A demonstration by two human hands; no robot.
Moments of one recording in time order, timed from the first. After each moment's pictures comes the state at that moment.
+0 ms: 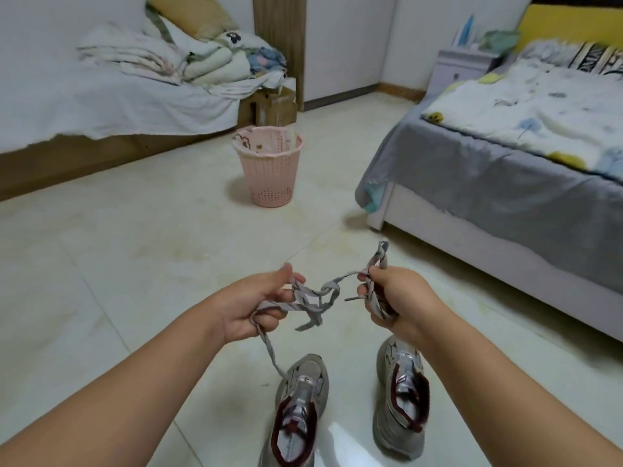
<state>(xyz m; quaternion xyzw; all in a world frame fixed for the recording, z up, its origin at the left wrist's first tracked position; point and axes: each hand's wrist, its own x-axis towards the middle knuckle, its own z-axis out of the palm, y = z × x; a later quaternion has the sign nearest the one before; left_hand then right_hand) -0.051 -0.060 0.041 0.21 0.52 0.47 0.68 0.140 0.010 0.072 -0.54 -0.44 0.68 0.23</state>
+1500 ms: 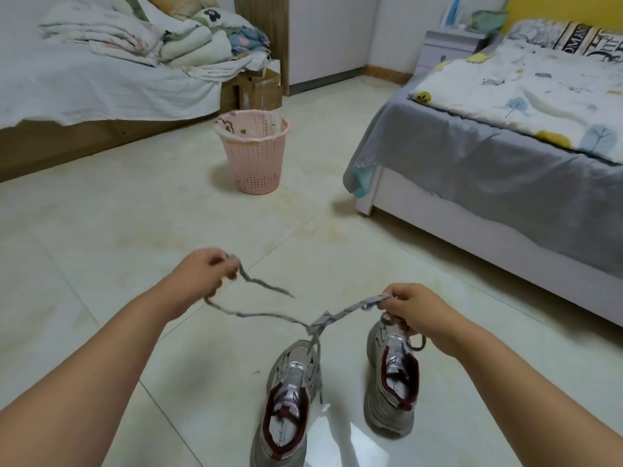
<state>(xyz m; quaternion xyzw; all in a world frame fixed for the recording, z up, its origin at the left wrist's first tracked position) -0.108 -0.061 0.014 0.41 0.74 0.39 0.36 0.199 0.024 0.024 -0.55 -0.66 0.51 0.10</state>
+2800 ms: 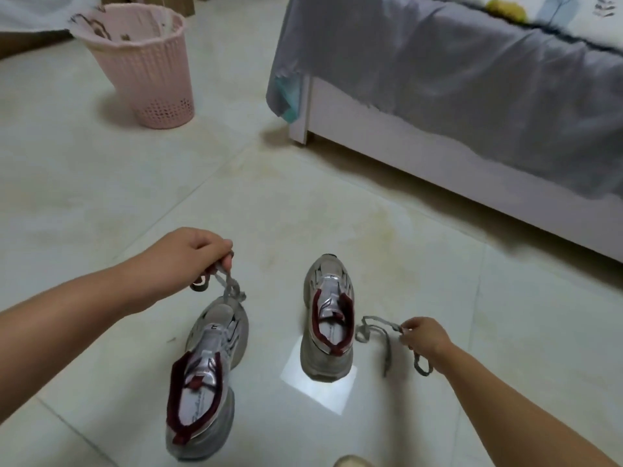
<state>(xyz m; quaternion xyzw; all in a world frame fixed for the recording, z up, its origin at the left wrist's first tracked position) 0.028 0.000 -0.043 0.51 0.70 0.27 0.41 0.388 0.046 -0.196 -0.76 -0.50 0.42 0.01</state>
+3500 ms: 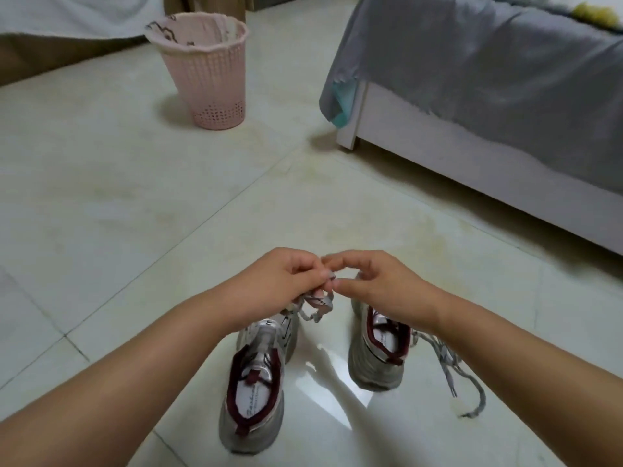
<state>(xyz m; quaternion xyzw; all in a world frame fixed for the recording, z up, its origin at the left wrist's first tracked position) 0.037 -0.024 -0.055 0.52 0.59 0.30 0.54 0.202 0.031 -0.056 -0.41 -0.74 0.52 0.09</state>
